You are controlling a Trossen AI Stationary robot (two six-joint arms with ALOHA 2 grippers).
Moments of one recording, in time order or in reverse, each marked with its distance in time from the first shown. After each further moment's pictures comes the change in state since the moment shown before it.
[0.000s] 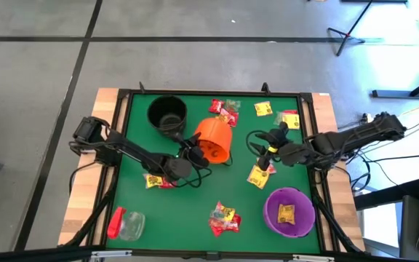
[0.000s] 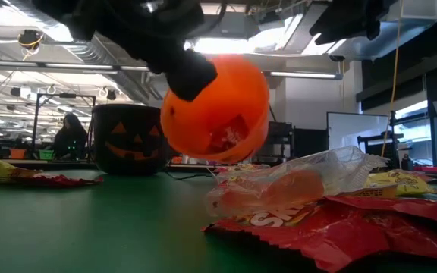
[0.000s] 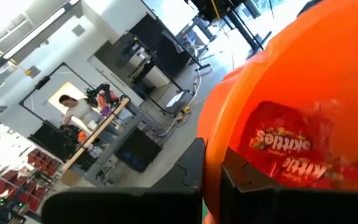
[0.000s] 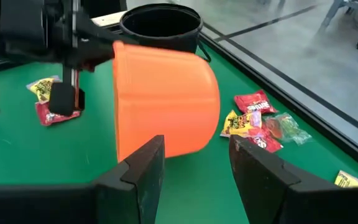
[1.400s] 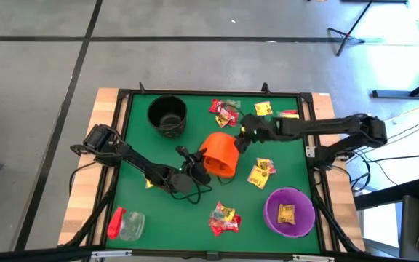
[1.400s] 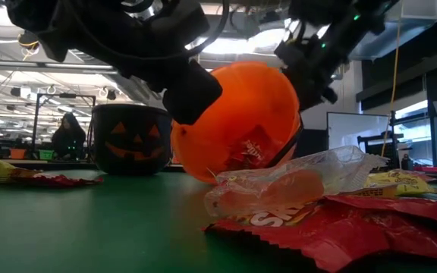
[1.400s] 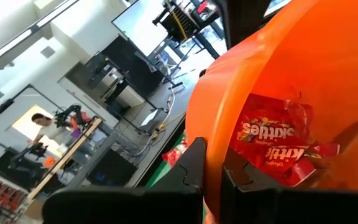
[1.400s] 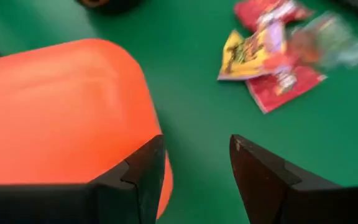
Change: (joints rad) left arm -0.105 0.144 0.016 0.104 0.060 -0.025; right arm -0.457 0.332 0.002 0.141 -0.531 0.023
